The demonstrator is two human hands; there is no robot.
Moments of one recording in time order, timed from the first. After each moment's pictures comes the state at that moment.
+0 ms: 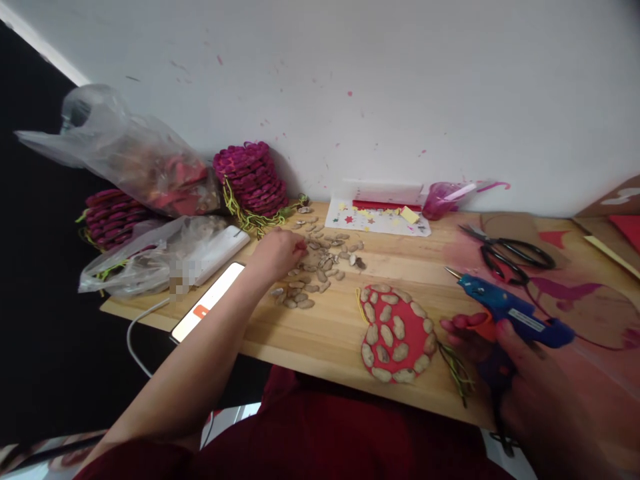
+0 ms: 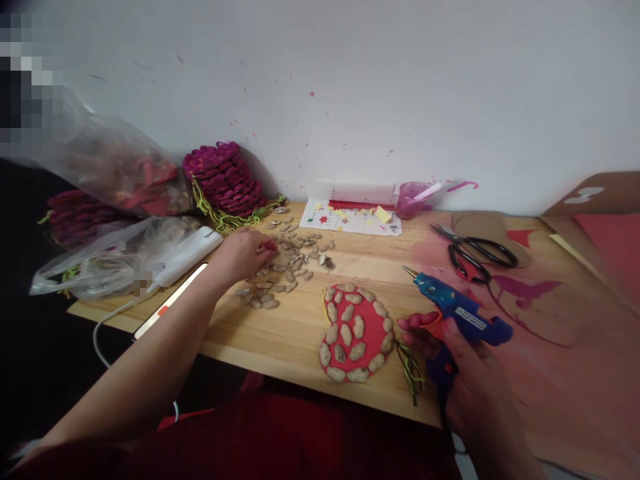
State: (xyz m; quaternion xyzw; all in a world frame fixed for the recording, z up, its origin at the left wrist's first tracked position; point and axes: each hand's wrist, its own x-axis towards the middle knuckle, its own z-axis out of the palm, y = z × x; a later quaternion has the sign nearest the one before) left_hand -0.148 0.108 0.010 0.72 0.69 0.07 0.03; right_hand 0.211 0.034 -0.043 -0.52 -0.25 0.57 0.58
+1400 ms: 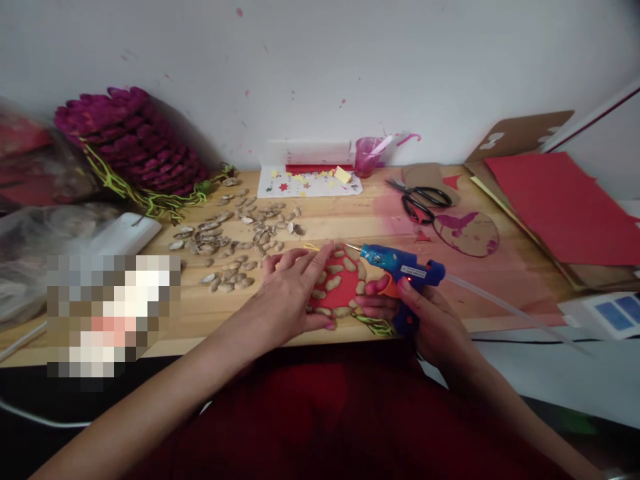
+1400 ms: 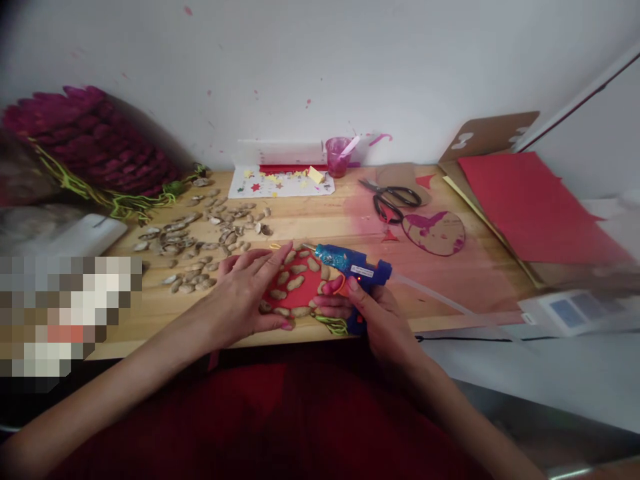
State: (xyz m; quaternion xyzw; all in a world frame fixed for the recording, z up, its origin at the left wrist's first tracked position) left_hand -0.038 0.030 -0.026 0.86 0.47 0.11 0.14; right_hand 0.200 -0.001 -0.028 -0.44 -0.29 0.70 0.48
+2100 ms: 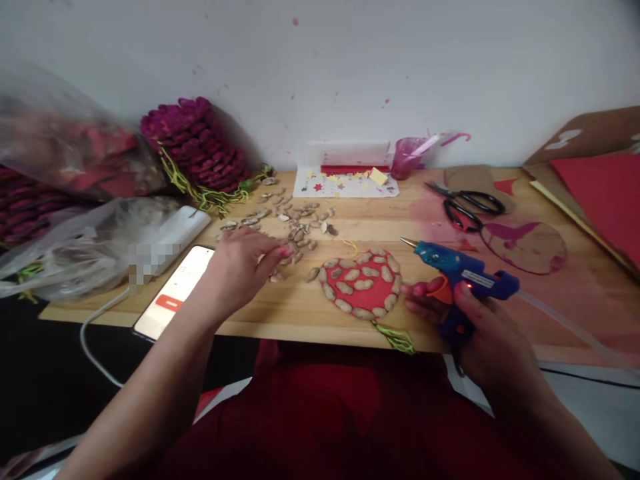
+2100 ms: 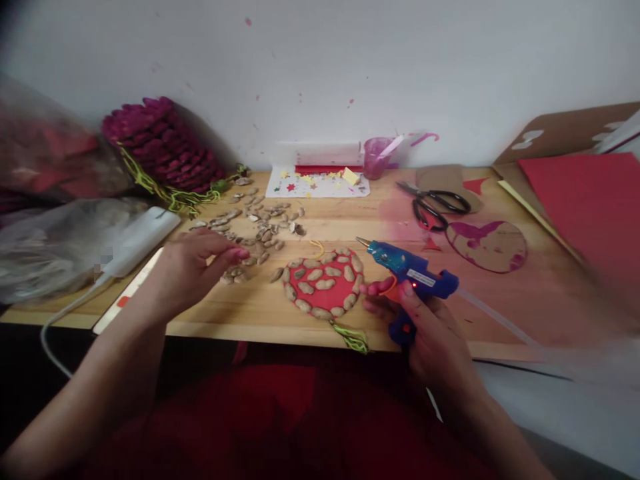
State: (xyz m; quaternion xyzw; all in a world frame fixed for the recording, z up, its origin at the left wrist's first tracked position) left_hand -0.128 0.041 0.010 0.79 0.57 0.21 0.05; right_hand 0.204 0.004 -0.024 -0.51 -0.28 0.61 0.54
